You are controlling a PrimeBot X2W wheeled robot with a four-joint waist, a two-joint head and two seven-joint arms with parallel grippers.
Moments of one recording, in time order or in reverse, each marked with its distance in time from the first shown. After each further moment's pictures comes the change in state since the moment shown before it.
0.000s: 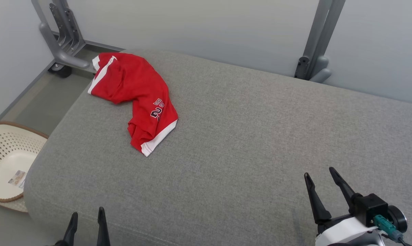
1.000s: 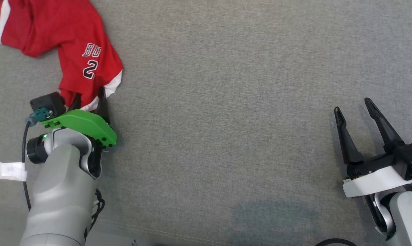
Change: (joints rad) left arm -0.953 0.047 -0.156 0.864 -0.234 0.002 0.095; right arm -0.192 -0.162 -0.036 -0.149 0.003 0.000 0.000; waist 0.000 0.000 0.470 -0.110
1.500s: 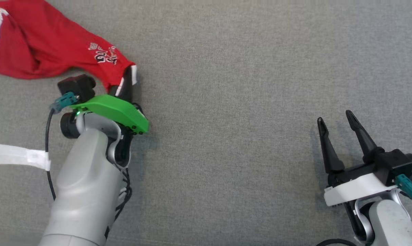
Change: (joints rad) left arm -0.012 -0.045 -0.114 -0.152 -0.127 -0.053 -0.027; right arm 0.013 0.090 0.012 0.039 0.016 0.000 0.000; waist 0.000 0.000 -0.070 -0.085
